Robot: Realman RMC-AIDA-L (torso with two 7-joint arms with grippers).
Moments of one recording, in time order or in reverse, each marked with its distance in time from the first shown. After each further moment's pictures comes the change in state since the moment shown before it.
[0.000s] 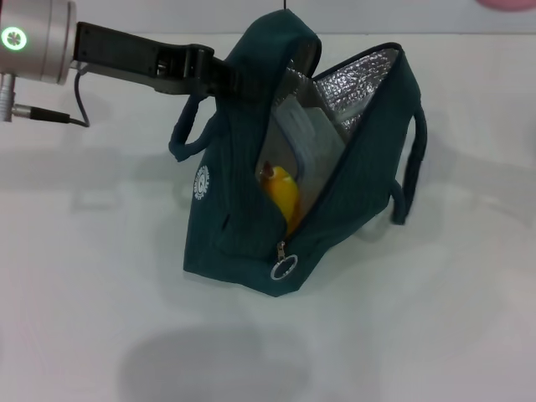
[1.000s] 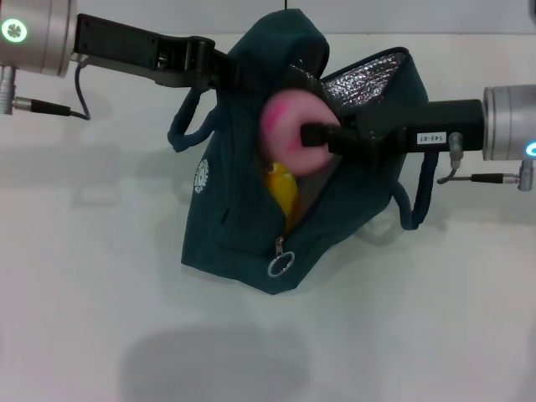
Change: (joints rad) left arm -0.011 0.005 -0.003 -0.004 -0.003 -0.004 0.002; right arm 0.151 0.071 -0.527 0.136 -0.124 0.432 -0.234
